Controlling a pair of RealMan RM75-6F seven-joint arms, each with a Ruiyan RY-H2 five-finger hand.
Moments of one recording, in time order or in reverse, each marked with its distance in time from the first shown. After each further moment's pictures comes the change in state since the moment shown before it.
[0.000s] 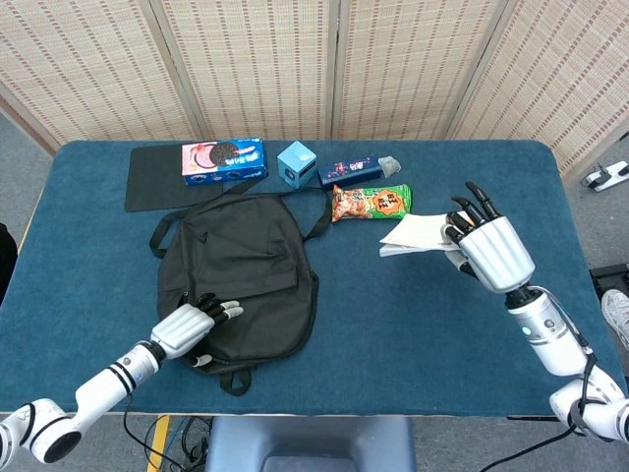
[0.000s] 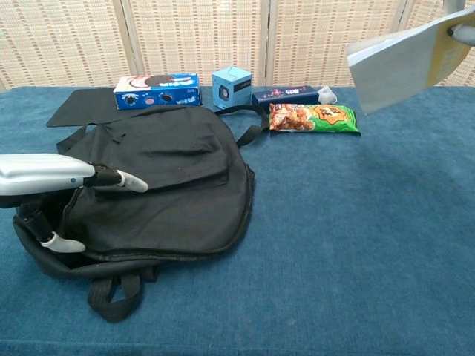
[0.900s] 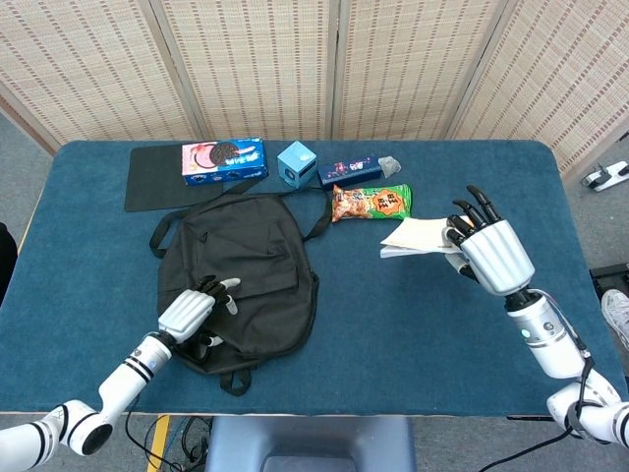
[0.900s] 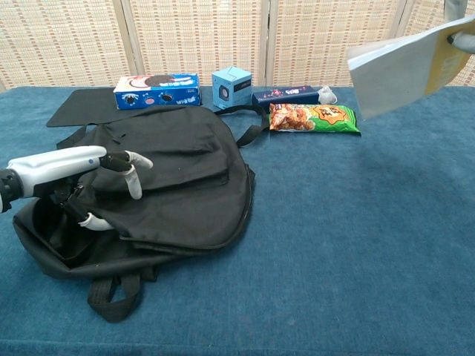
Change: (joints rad) left arm 0.036 -0.210 -0.037 0.208 -0.091 0.163 -0.143; right arm -0.019 -0.027 0.008 0.021 0.000 0.001 0.025
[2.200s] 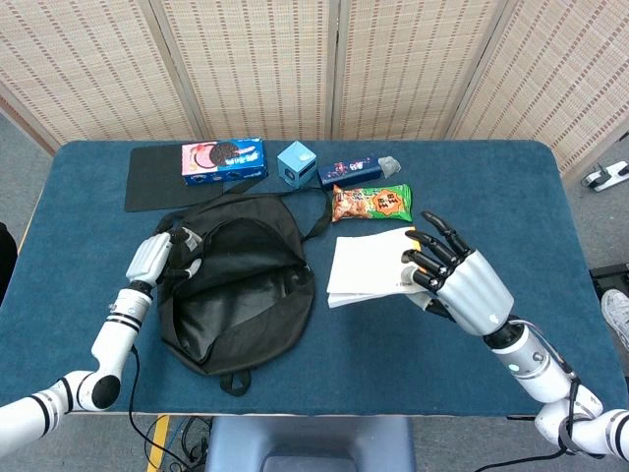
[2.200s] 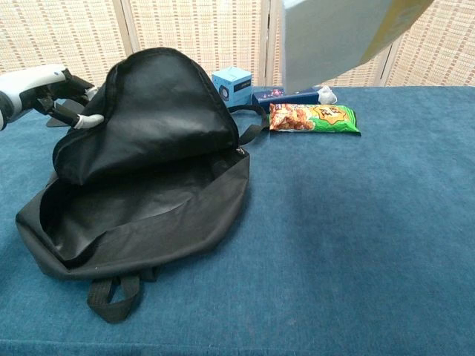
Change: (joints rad) left arm -0.053 0.020 -0.258 0.052 -0.412 -0.049 -0.037; right arm 0.018 0.024 0.008 -0.226 -0.254 0.195 0.073
